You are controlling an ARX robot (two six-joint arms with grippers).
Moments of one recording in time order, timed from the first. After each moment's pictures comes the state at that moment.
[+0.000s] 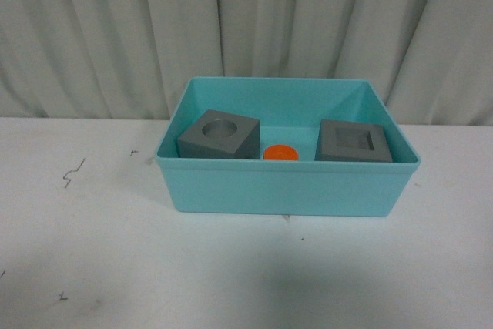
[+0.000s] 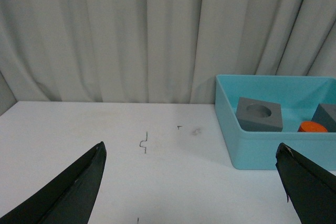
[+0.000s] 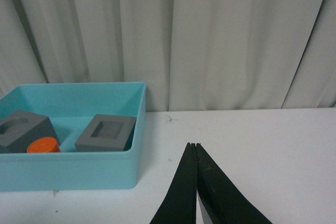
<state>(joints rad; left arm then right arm) 0.00 0.00 0.01 0.00 0.00 -0.01 0.00 0.70 0.07 0.62 0.00 -0.01</state>
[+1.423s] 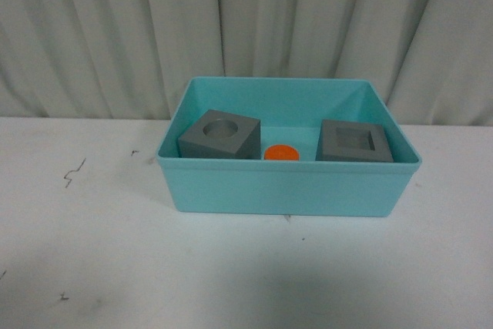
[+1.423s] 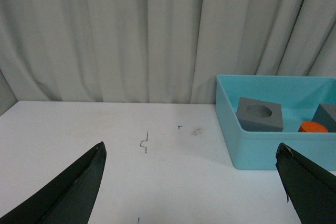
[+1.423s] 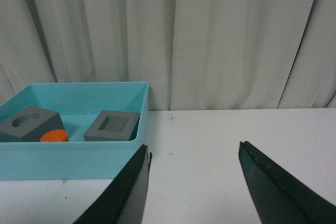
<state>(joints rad) 0.00 0.00 0.01 0.00 0.00 -0.01 0.00 0.21 0.01 0.21 0.00 -0.01</state>
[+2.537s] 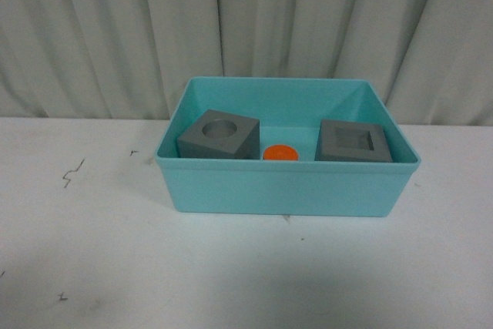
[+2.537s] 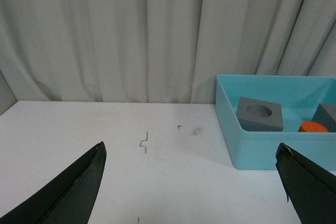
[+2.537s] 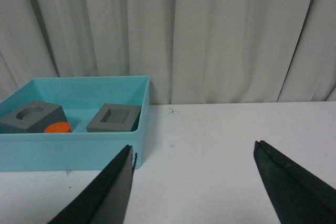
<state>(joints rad) 0.00 0.00 0.01 0.00 0.00 -0.01 0.00 0.00 0.01 0.00 0.00 -0.01</state>
